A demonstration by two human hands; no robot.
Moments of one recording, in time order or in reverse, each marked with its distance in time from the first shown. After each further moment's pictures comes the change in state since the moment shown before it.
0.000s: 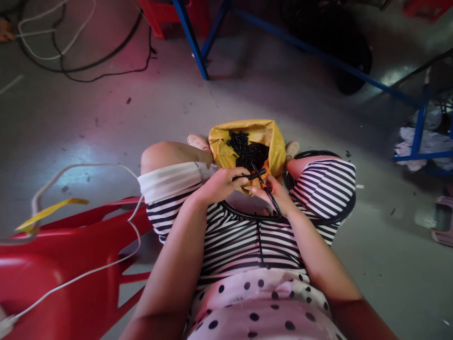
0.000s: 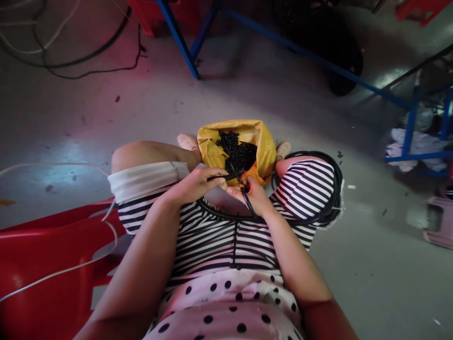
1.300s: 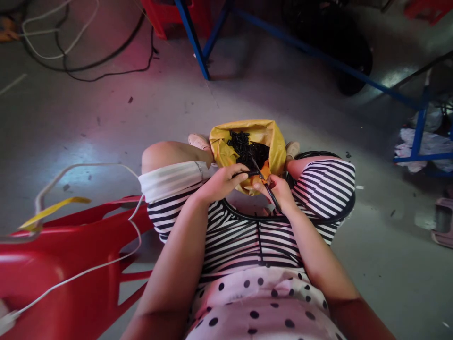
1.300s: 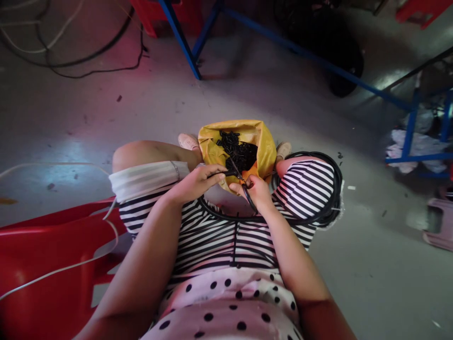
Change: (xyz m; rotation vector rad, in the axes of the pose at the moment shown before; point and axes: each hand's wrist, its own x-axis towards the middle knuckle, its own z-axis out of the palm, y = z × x) left_hand 0.003 0.003 0.000 -0.060 0.069 -0.049; right_hand 0.005 -0.008 -0.001 -0.136 0.136 0.014
